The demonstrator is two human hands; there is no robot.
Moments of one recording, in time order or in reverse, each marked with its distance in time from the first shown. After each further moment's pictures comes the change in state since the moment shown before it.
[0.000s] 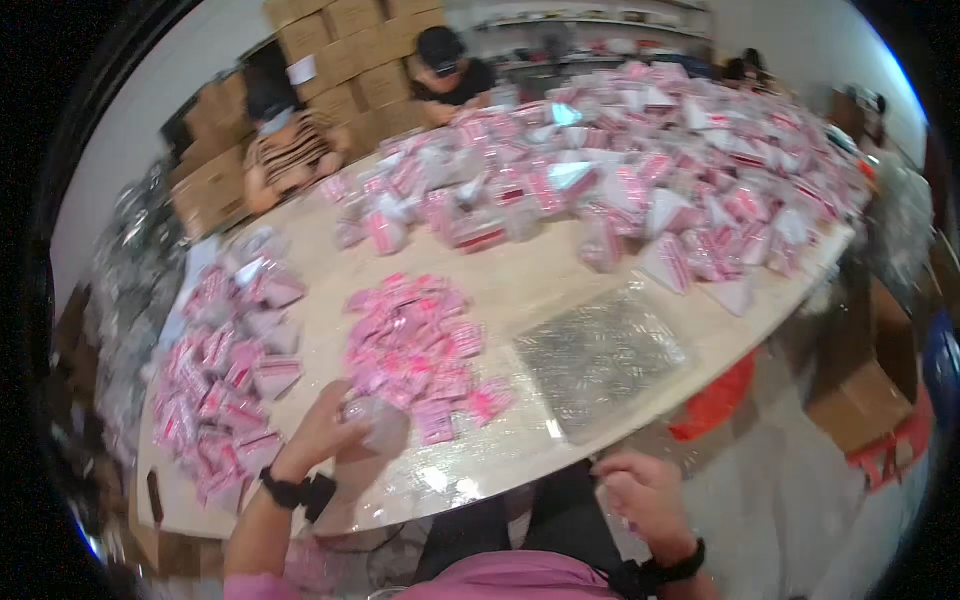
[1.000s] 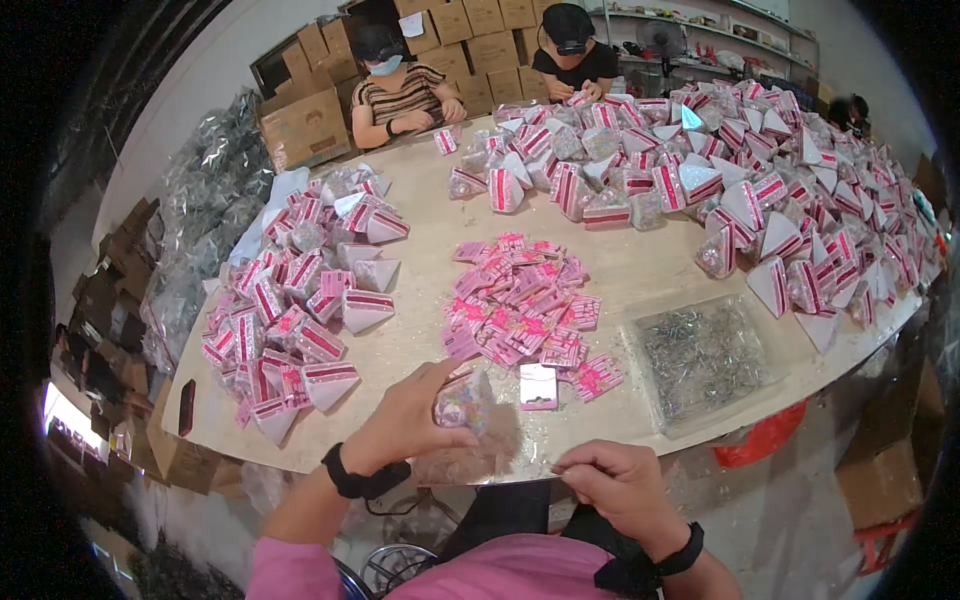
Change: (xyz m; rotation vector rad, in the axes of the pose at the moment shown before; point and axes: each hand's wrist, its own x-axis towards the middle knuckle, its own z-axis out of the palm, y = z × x) left_hand -0.051 0.038 -0.008 0.083 0.068 0.189; right_hand 0.005 -0.033 0.111 -0.082 -0.518 -0.116
